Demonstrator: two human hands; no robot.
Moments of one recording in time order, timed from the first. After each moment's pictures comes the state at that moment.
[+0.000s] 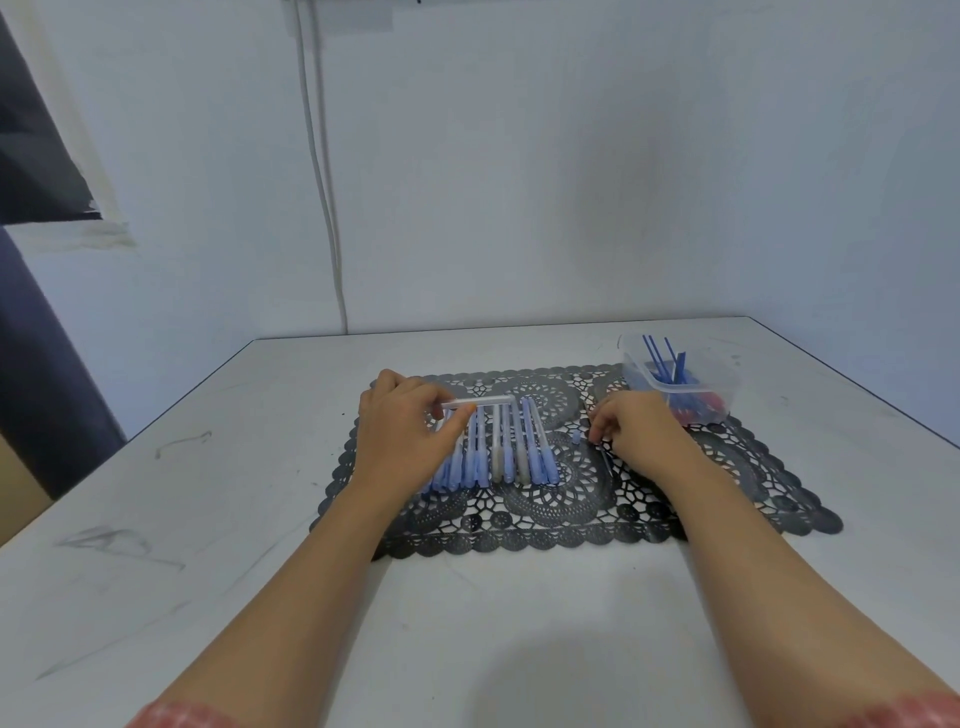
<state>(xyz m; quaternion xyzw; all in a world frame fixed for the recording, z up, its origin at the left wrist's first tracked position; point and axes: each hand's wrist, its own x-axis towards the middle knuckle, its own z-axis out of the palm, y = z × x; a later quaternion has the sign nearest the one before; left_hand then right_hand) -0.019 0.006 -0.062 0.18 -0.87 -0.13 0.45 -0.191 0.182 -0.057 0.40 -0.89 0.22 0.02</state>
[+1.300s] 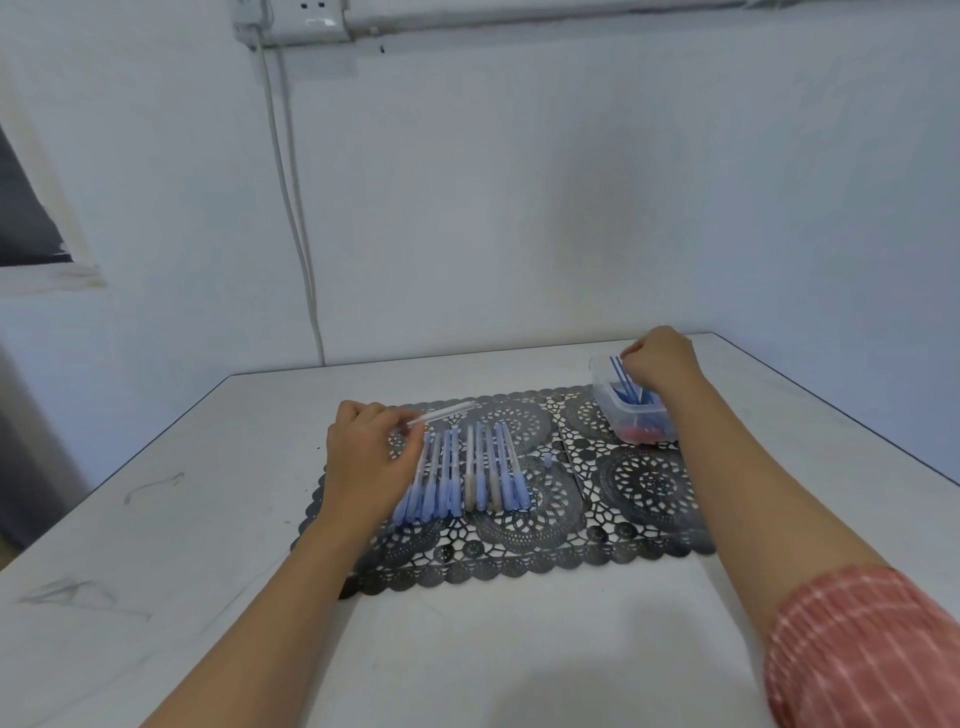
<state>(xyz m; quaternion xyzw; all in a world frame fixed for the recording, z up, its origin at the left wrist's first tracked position) -0.021 0.001 -0.062 0.19 -0.86 -0.15 0.46 -0.276 0.183 -0.003 0.18 -0.91 0.36 0.04</state>
